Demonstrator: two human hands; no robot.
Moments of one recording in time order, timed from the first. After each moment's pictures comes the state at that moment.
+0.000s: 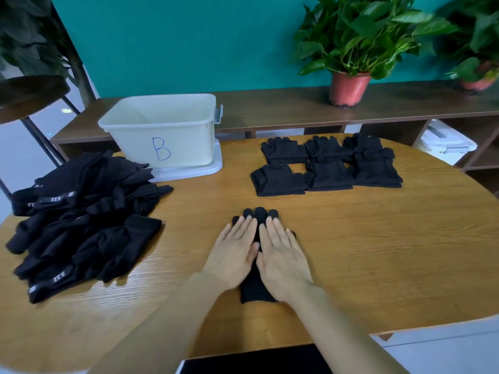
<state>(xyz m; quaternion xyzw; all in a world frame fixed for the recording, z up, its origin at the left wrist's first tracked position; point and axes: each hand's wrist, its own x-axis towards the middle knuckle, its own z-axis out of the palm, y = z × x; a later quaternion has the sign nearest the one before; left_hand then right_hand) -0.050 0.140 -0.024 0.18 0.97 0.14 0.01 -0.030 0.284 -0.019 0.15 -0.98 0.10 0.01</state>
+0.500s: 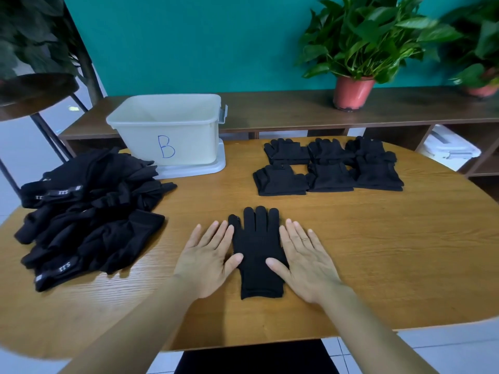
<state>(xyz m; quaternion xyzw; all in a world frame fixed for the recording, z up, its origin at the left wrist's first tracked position) -0.029 0.096 -0.029 0.14 0.99 -0.01 0.05 -0.028 0.333 -0.023 0.15 -0.99 0.01 -0.08</state>
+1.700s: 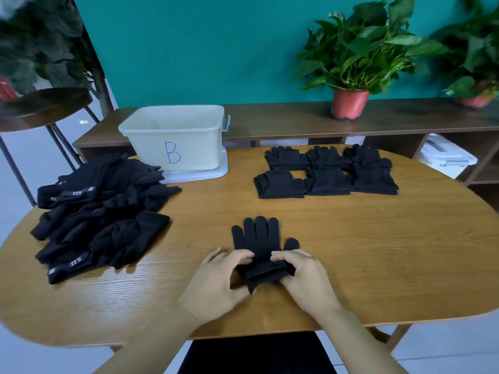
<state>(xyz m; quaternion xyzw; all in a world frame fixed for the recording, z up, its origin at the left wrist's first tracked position) 0.023 0.118 -0.018 0.19 0.93 0.30 -0.01 0.010 0.330 -0.024 0.11 -0.92 0.38 0.05</state>
